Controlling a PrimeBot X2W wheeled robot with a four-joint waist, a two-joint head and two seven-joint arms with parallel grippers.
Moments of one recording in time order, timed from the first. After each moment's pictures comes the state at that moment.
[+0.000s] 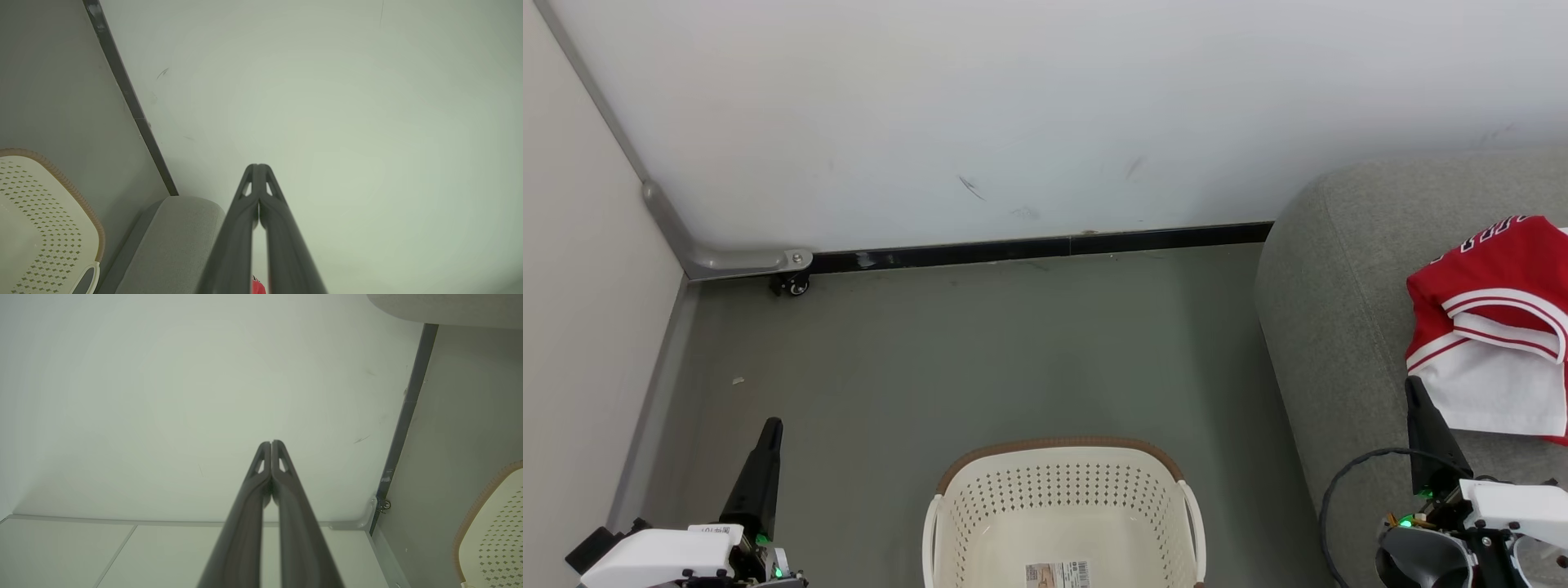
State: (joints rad) left arm -0.07 0.04 0.09 0.28 -1.60 -0.12 0.12; right arm -0.05 -0.12 -0.03 0.26 1.70 0.12 0.02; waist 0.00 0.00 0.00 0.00
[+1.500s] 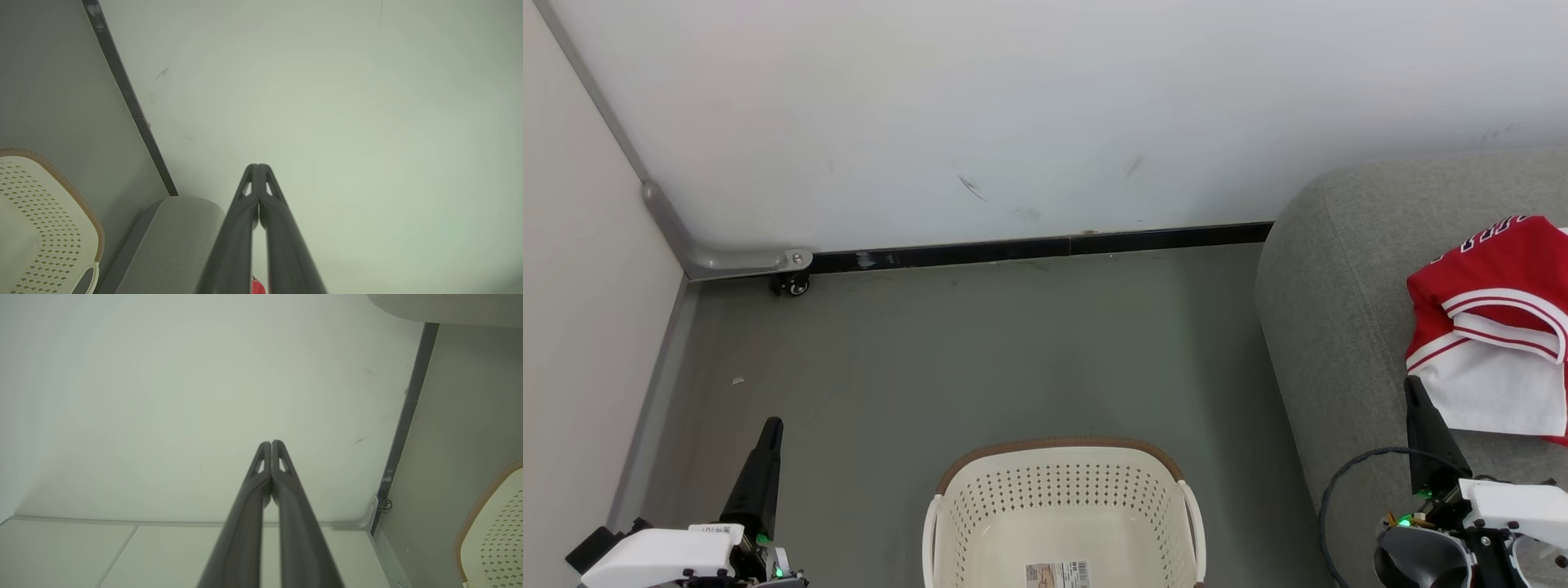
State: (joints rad) left arm -0.07 0.04 0.09 0.28 -1.60 -0.12 0.12; right arm -0.05 -0.11 -0.03 0.26 1.70 0.12 0.02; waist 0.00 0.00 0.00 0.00
